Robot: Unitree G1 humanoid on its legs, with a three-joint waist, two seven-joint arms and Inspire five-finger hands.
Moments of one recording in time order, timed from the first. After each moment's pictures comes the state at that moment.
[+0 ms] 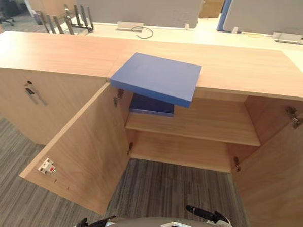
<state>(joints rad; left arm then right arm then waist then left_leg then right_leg) 0.23 0.05 0.23 1.05 -0.18 -0.07 0.09 0.01 -0.07 -0.38 1.17 0.01 0.04 -0.12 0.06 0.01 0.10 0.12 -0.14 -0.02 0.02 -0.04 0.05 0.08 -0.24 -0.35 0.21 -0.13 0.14</state>
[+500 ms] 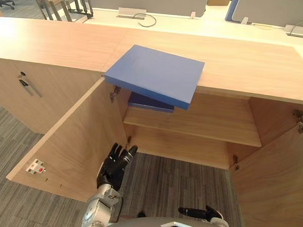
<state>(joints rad) 0.44 0.00 -0.06 0.07 -0.74 -0.06 -0.06 0.01 -0.07 -0.18 1.18 -0.03 0.04 -0.09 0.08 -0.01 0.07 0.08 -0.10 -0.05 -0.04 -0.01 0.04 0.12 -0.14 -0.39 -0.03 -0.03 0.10</state>
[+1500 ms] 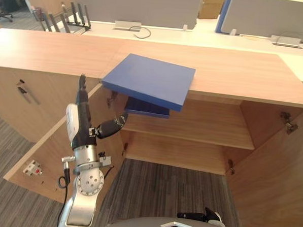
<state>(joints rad) 0.23 0.16 -0.05 -0.35 0.53 -0.12 0.44 0.02 -0.08 -0.09 1.21 -0.03 0.01 -0.16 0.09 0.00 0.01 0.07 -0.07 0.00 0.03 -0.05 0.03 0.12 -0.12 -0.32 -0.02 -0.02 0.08</state>
